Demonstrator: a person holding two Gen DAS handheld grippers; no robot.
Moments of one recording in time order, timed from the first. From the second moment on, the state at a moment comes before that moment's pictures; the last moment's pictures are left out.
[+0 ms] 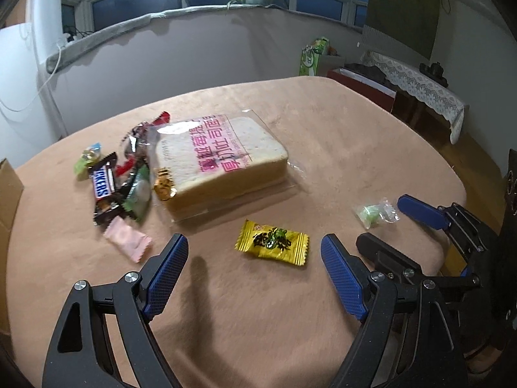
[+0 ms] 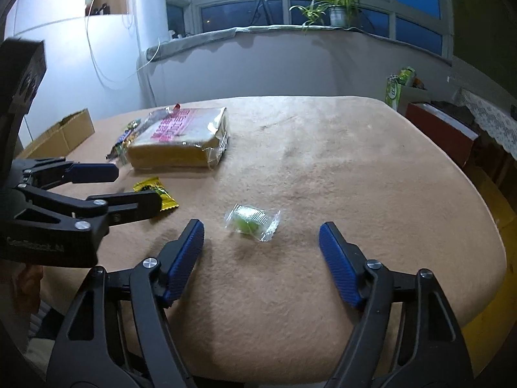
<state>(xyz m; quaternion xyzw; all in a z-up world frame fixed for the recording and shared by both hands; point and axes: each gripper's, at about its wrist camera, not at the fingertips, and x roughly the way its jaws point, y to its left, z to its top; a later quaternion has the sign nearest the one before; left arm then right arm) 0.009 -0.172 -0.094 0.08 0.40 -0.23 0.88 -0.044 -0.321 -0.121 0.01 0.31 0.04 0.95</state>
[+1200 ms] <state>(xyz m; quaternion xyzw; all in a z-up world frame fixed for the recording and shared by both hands) 0.001 -0.201 -0.065 0.16 0.36 -0.22 0.89 -0.037 -0.313 -0.123 -0.02 0.30 0.05 0.95</state>
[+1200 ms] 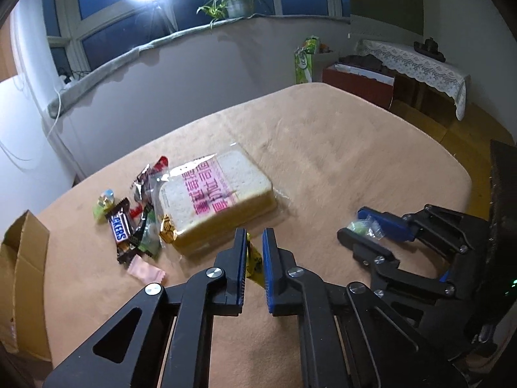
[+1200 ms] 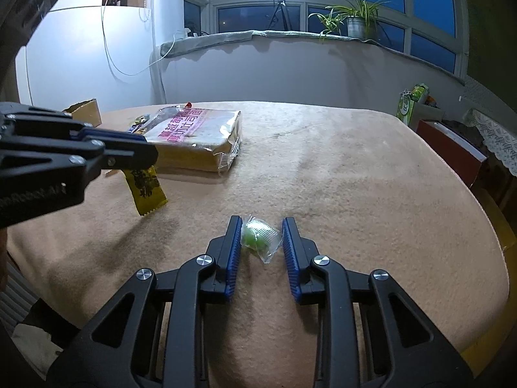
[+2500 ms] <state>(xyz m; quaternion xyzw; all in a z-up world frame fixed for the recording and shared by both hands) 0.014 -0.179 -0.101 0.09 0.40 -0.24 0.88 -0.043 -0.321 -0.123 0.00 0.29 0.06 0.95</state>
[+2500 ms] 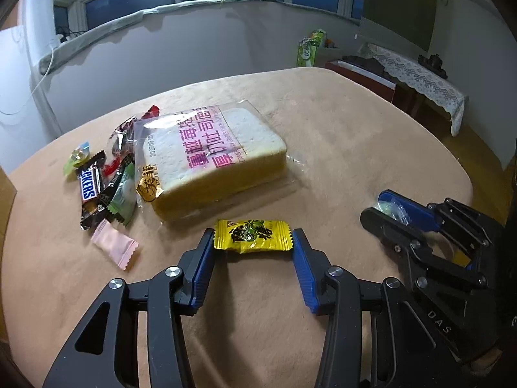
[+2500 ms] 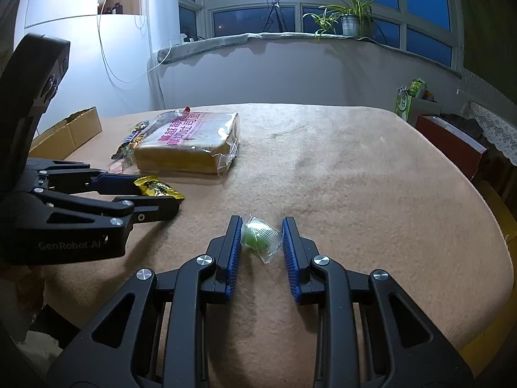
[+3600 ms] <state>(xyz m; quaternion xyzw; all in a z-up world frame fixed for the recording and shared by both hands) -0.017 -0.090 -0.021 0.03 0.29 -0.22 0.93 -0.050 -0.261 -0.035 -0.06 0.23 0.06 0.97</state>
